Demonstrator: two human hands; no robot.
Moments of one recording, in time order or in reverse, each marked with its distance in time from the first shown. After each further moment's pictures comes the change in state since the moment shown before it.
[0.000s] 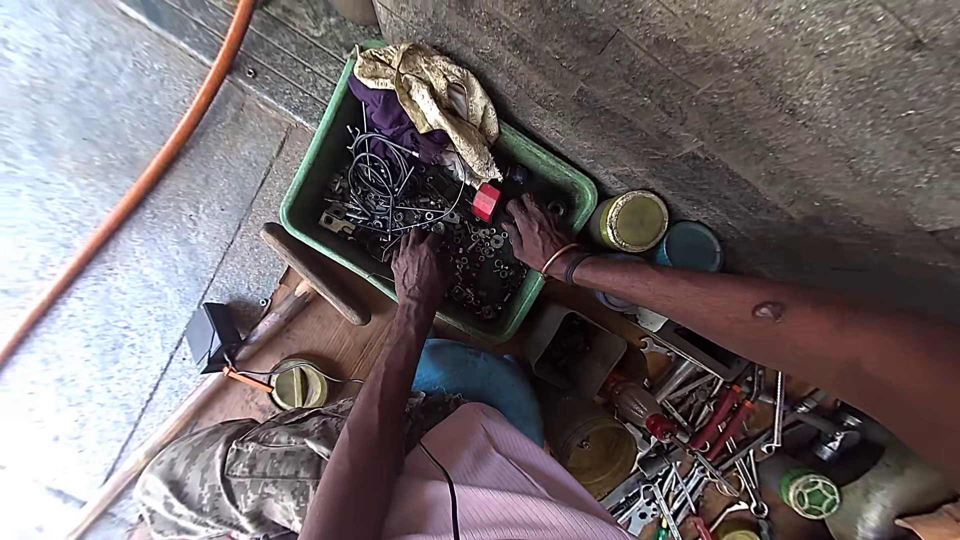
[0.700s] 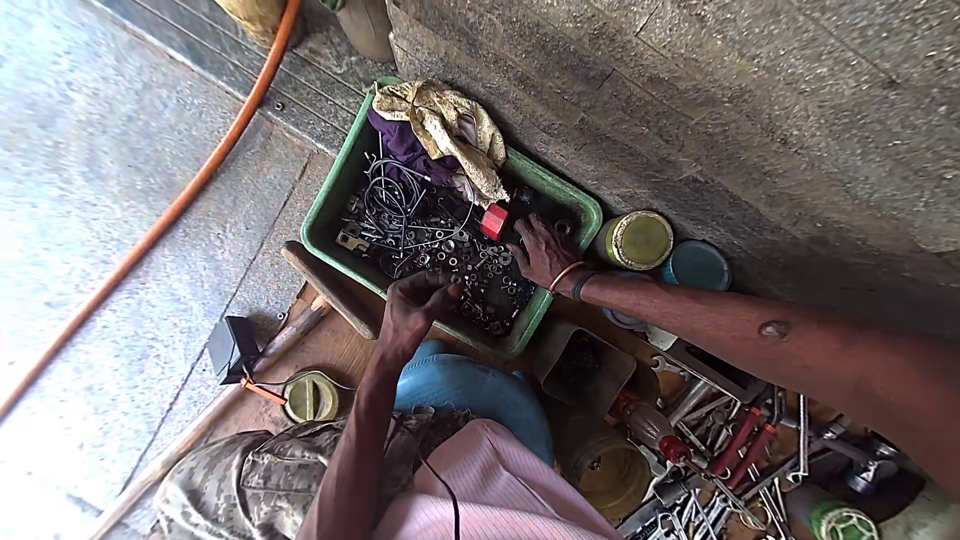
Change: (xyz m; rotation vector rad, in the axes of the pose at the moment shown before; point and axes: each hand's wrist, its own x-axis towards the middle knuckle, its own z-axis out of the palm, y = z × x) left_hand -0.063 -0.029 -0.049 -1.249 -0.140 0.138; right_hand -0.001 -0.002 -0.001 0.015 -0.018 0.003
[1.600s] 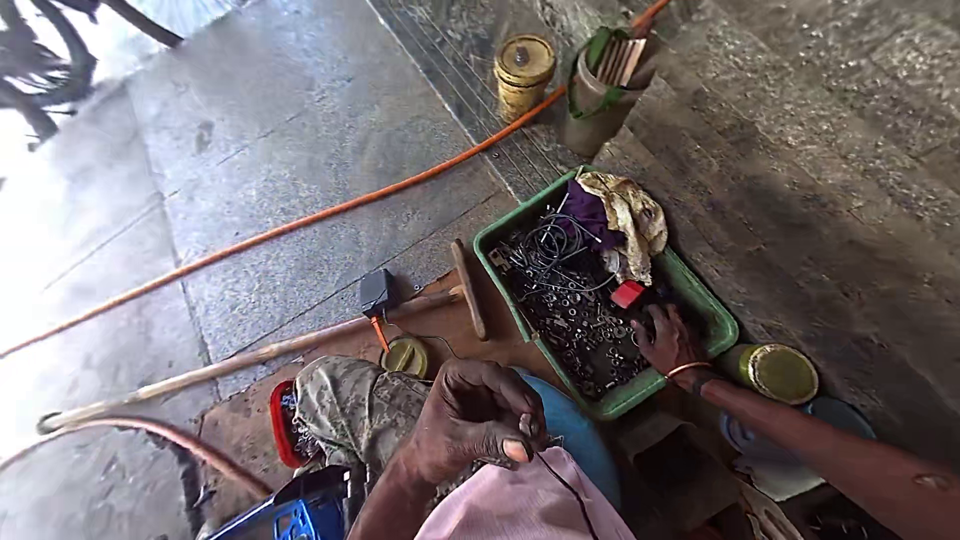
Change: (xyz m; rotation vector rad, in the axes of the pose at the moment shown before) left_hand -0.169 0.095 -0.035 -0.675 -0.183 0.519; right_hand 0.009 0.023 0.012 -0.035 0.101 -0.040
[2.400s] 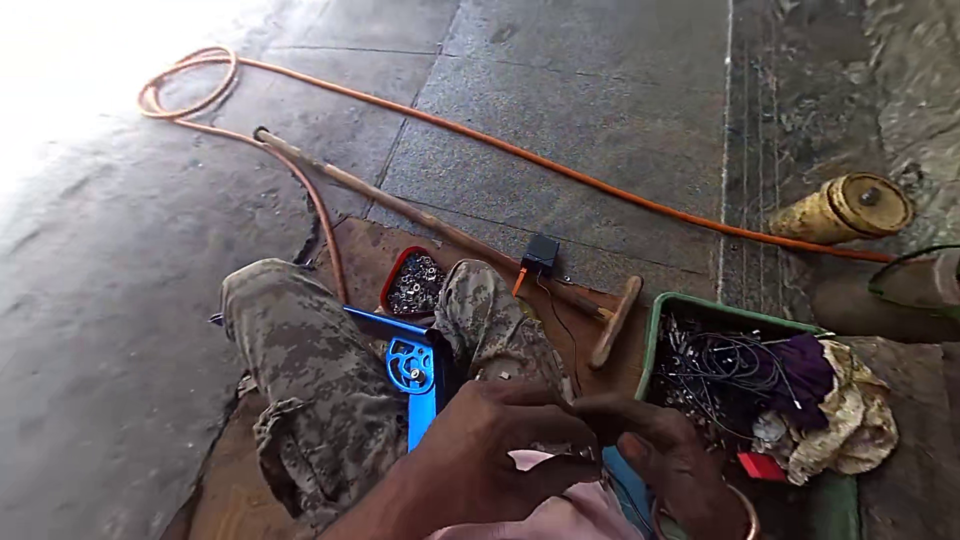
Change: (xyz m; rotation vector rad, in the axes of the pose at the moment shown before) left_hand -0.150 0.055 0.062 1.232 0.716 0.224; right_hand -0.100 -0.343 -0.123 1.032 -1.013 -1.037
